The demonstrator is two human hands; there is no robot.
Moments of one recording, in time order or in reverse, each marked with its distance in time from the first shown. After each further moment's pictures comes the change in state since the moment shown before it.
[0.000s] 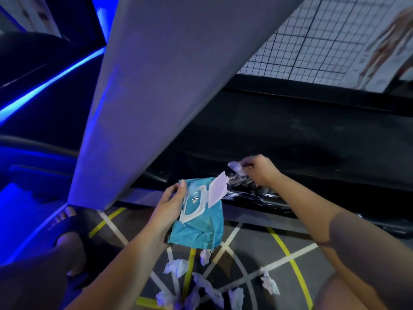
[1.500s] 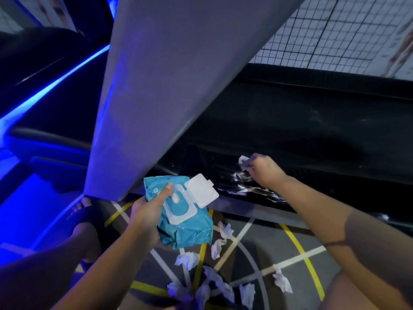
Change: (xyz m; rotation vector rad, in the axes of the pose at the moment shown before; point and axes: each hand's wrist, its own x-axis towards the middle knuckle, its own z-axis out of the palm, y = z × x) left_hand -0.009 -0.007 -0.044 -0.335 0.182 -0.103; right_hand 0.016 0.007 0.037 -0.351 -0.051 -0.115
